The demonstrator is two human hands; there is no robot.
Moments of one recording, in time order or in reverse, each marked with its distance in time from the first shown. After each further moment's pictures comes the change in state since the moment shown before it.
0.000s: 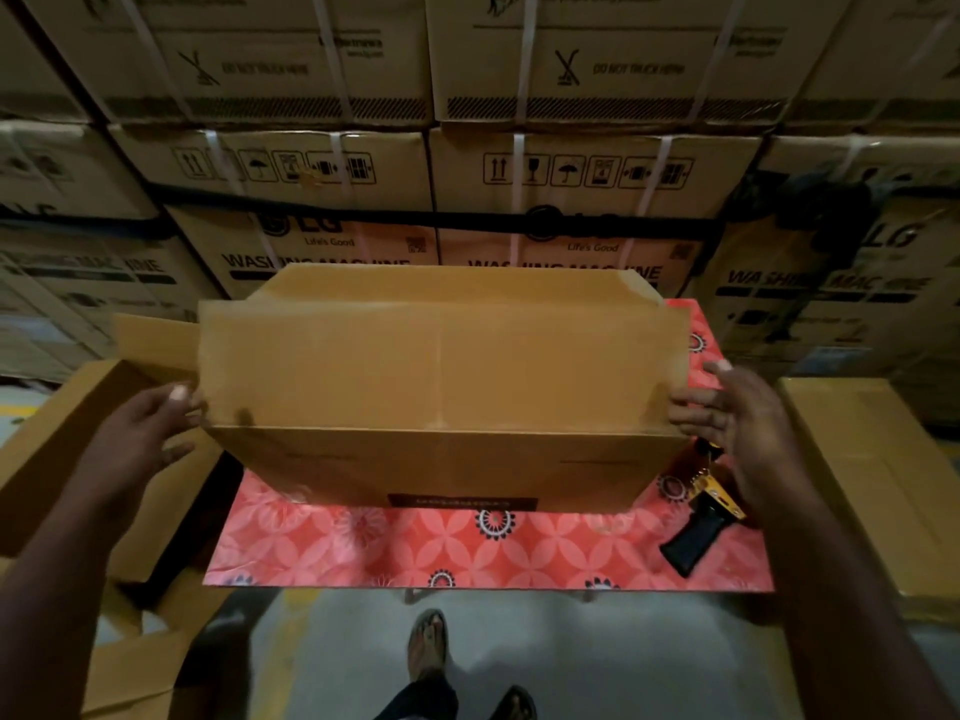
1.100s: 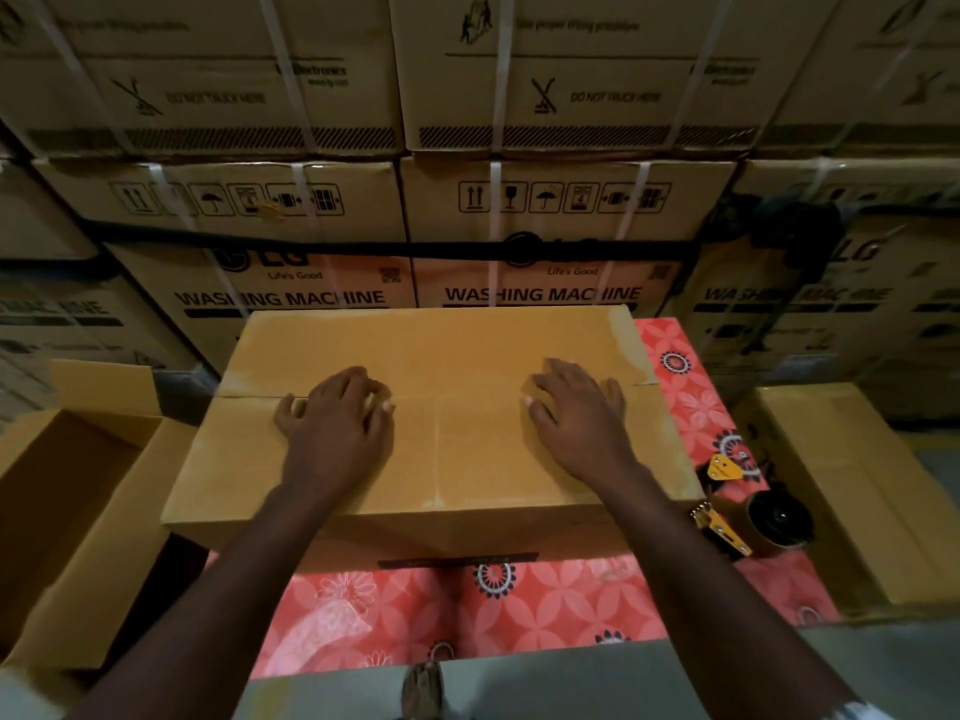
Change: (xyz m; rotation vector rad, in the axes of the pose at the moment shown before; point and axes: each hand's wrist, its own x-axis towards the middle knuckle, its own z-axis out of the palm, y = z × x) left_hand 0.001 0.114 0.199 0.814 -0.013 0.560; right_hand 0.063 0.034 0.141 -1.230 -0.134 -0.458
